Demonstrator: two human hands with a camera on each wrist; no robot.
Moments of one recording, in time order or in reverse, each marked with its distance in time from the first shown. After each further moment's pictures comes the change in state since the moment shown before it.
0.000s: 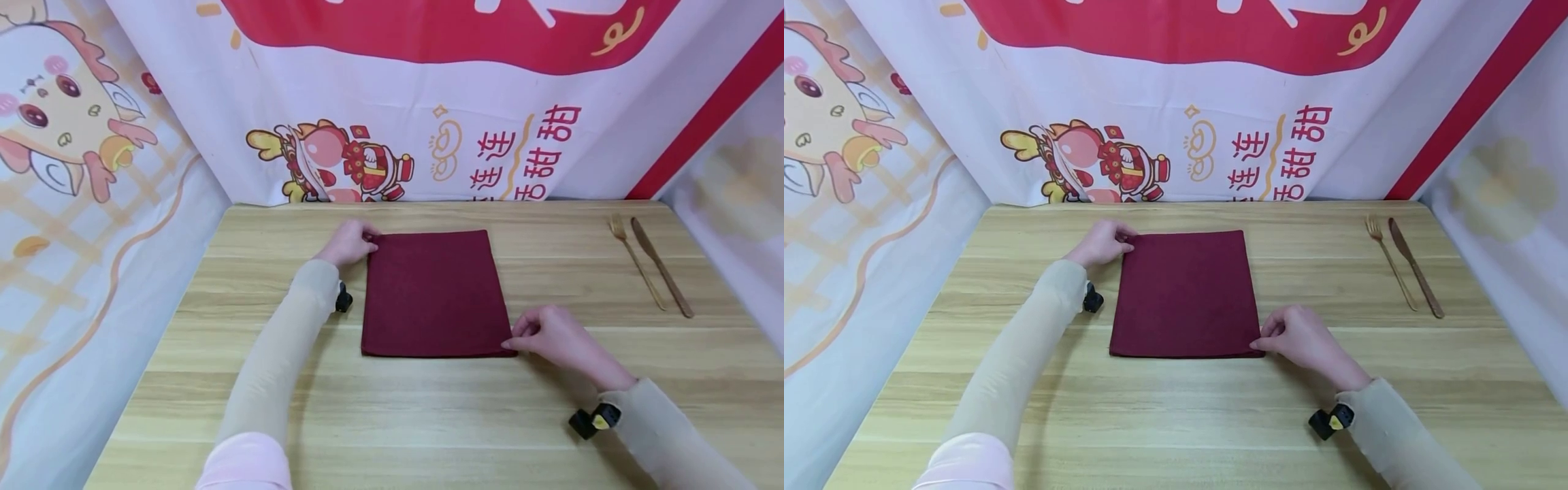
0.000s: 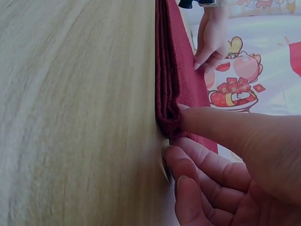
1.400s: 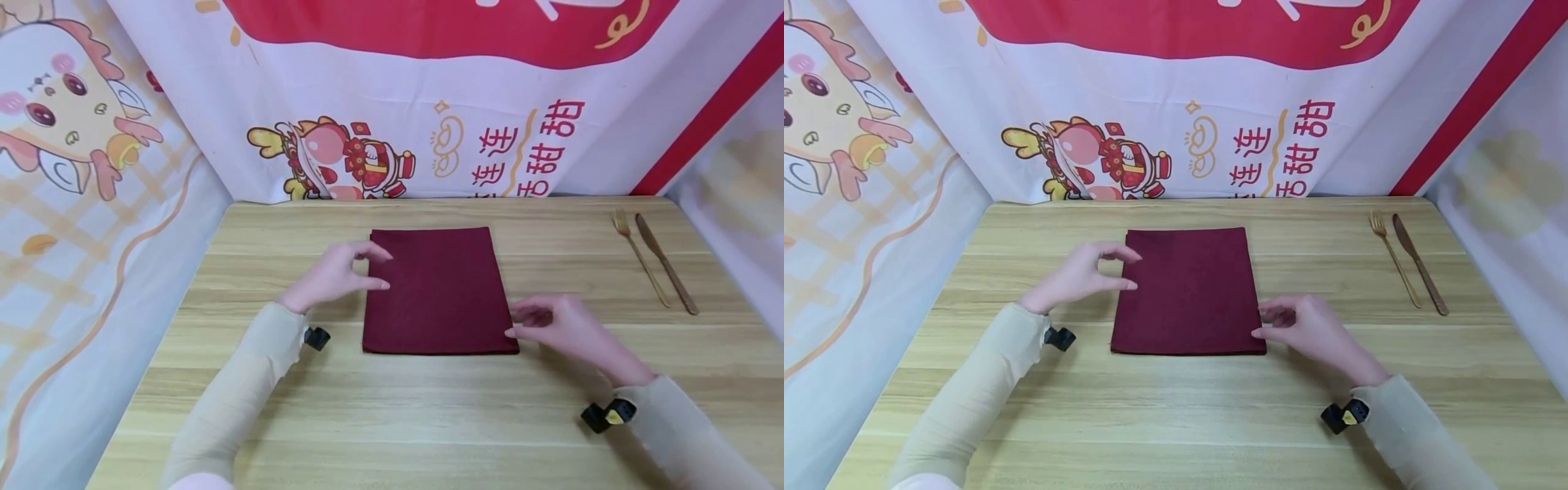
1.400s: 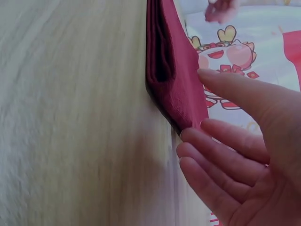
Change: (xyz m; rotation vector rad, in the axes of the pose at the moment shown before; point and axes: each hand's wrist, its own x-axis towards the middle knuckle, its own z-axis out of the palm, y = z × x) left_hand -0.097 0.041 -0.013 -0.143 -0.041 0.299; right_hand -0.001 0.011 -0.009 0.079 0.112 -0.183
